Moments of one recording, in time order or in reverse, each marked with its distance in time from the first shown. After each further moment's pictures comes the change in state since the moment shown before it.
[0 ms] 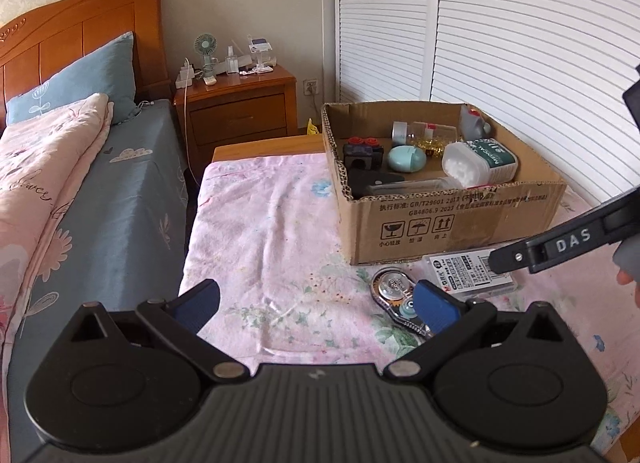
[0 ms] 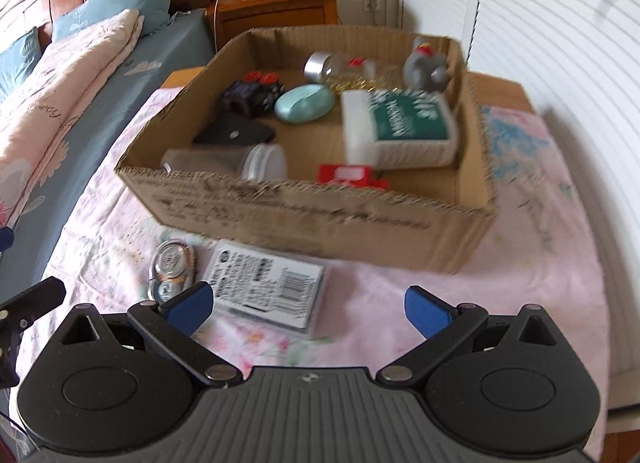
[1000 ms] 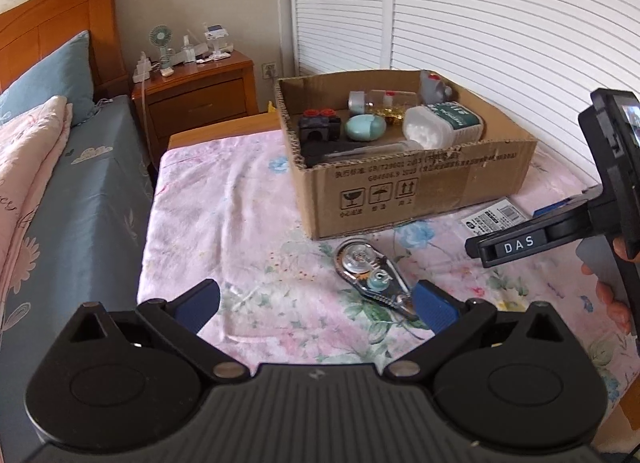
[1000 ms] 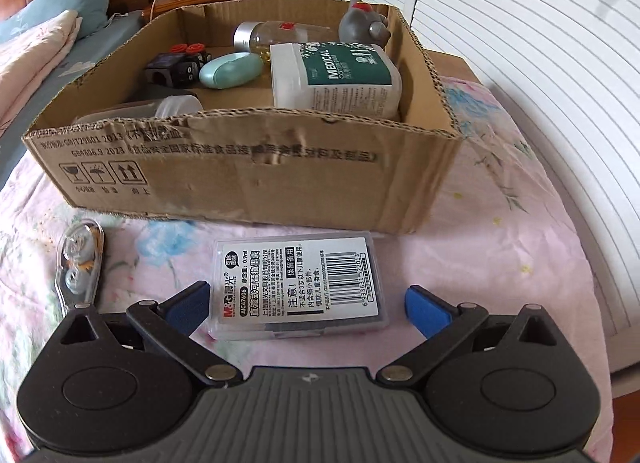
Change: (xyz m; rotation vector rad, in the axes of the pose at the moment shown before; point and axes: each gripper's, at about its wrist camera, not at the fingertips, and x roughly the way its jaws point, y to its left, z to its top) left arm 0.018 -0.021 -0.007 0.106 0.057 -0.114; right arm 0.031 -0.015 -0.034 0.045 -0.037 -0.192
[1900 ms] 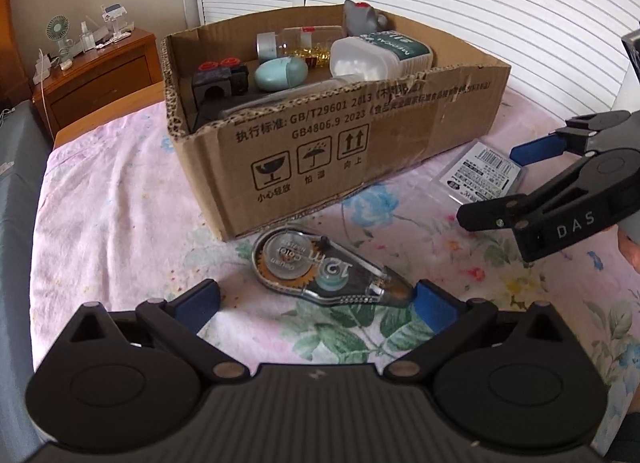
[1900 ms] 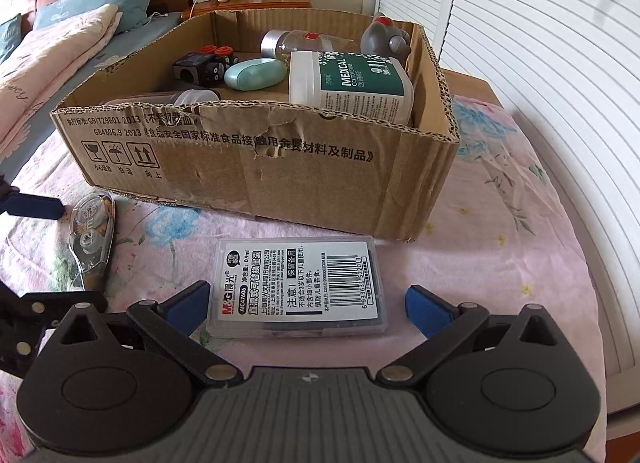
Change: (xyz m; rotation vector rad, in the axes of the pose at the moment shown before) left arm 0.080 -0.010 0.008 0.163 0.109 -0.210; right arm -0.003 -0.013 -0.007 -0.091 -0.058 0.069
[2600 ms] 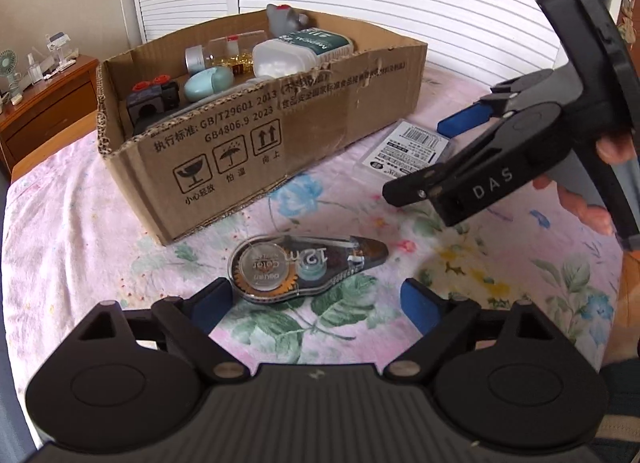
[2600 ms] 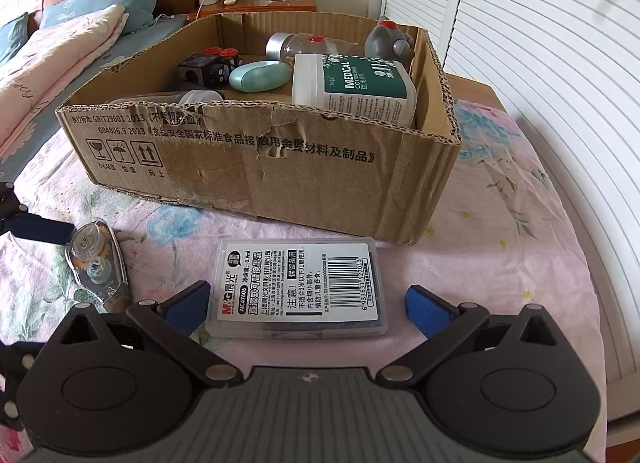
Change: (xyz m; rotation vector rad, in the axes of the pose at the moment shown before) left arm -0.016 -0.024 -0.011 0.127 -0.004 -0.107; right arm -0.001 -0.001 -0.001 -0.013 -0.013 0.011
